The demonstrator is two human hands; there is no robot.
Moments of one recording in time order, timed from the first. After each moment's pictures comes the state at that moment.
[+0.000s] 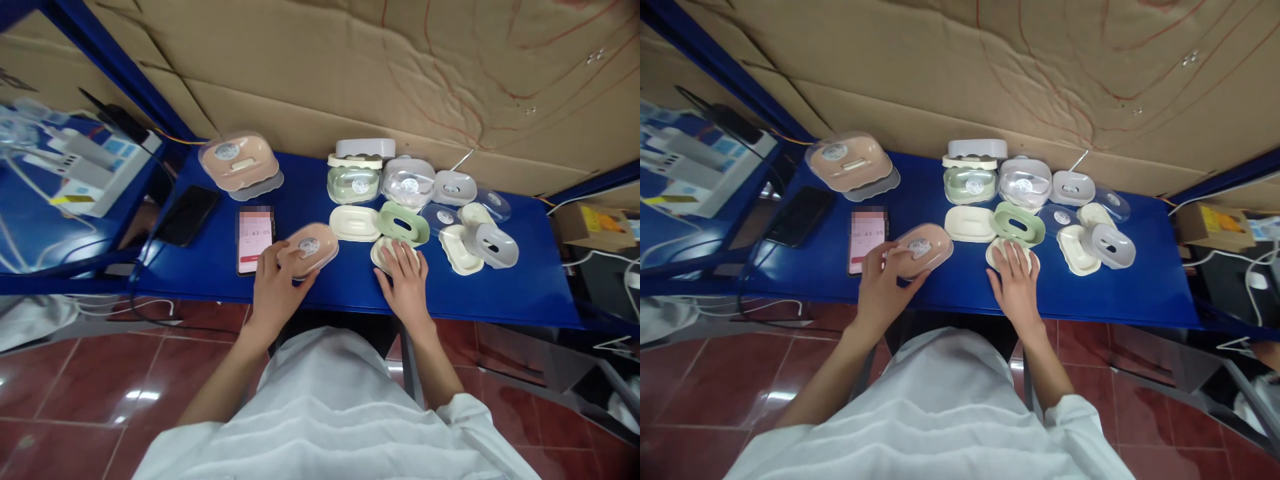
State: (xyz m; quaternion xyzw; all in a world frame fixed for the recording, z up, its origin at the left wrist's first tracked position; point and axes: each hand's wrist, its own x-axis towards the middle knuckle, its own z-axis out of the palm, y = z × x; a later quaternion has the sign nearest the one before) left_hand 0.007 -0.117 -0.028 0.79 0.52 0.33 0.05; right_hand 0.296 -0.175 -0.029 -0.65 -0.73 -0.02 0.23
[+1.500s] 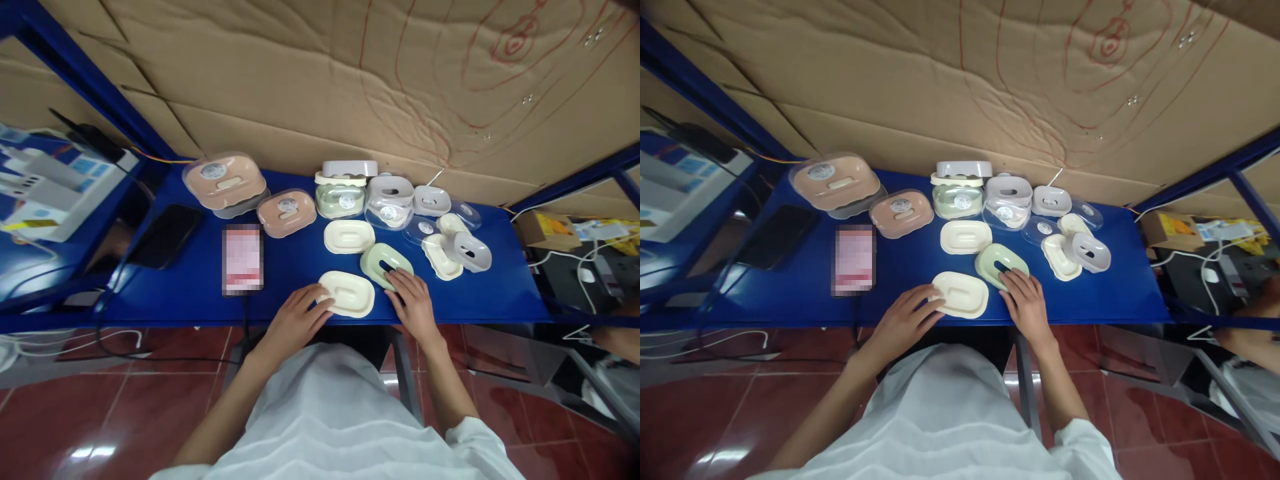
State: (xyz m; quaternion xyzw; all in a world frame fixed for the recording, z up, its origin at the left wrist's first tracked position) left_hand 0.023 -0.138 -0.045 0.91 0.31 0.26 0.14; right_hand 0.343 -0.208 -0.030 -0.62 -0.75 0.00 0.23
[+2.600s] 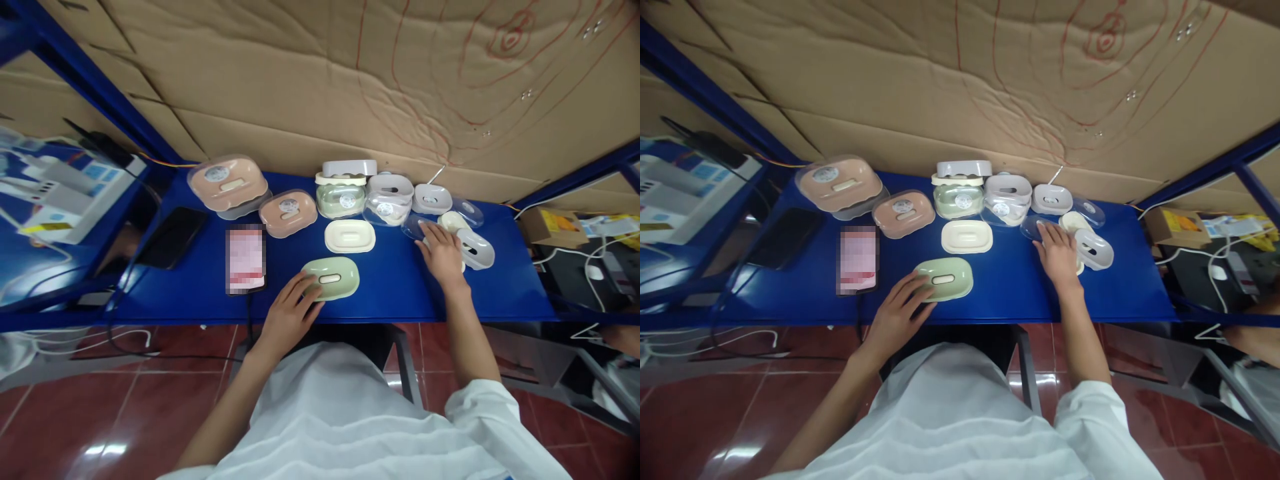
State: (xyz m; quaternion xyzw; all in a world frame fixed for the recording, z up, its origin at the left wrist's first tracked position) left_hand 0.016 -0.134 -0.047 0.87 0.37 0.31 0.10; right_hand 0.442 -0.116 -0.018 -0.73 -0.67 -0.10 0.09
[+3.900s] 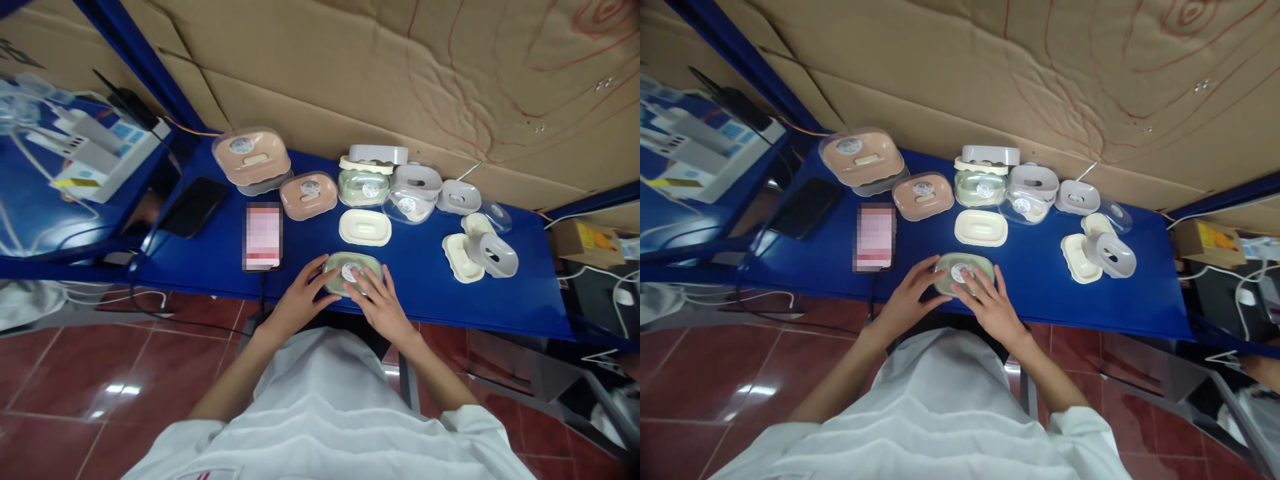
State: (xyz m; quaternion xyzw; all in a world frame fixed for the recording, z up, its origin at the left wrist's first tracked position) left_hand 0.015 -0.136 -0.062 0.83 0.37 0.36 0.24; right_hand 0.266 -0.192 -0.042 -0.47 -0.87 0.01 0.14
